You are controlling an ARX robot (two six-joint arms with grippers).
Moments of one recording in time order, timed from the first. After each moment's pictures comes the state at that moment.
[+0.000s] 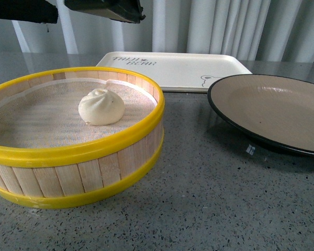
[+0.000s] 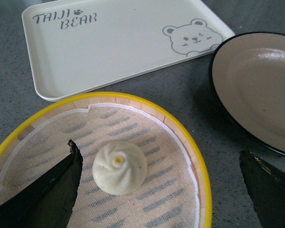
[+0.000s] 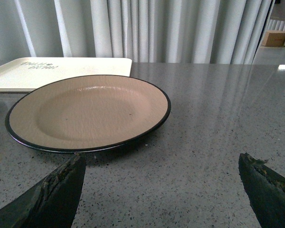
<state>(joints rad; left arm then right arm) -0.47 1.29 1.02 -0.17 -0.08 -0.01 0.00 0.00 0.01 0.00 0.00 0.00</state>
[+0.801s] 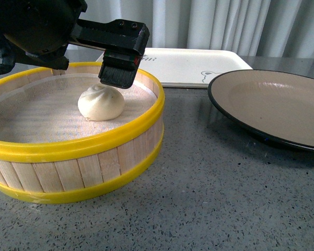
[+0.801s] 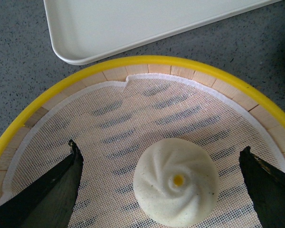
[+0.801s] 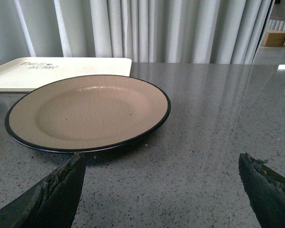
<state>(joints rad) -0.41 1.57 1.18 -0.28 -0.18 0.02 0.00 0.00 0.01 0.00 0.00 0.00</state>
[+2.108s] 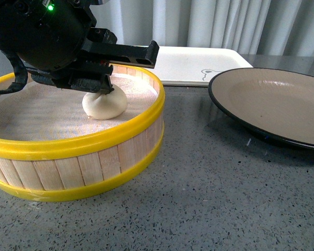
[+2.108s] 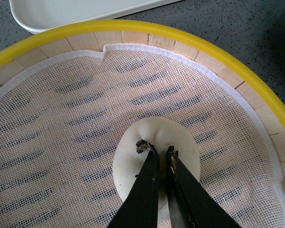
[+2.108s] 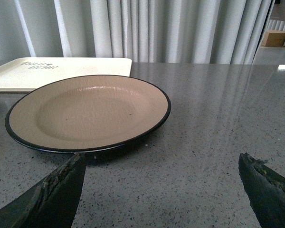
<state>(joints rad) -0.43 1.58 1.16 -0.30 -0.11 -0.05 0.00 0.00 0.01 0.00 0.00 0.00</state>
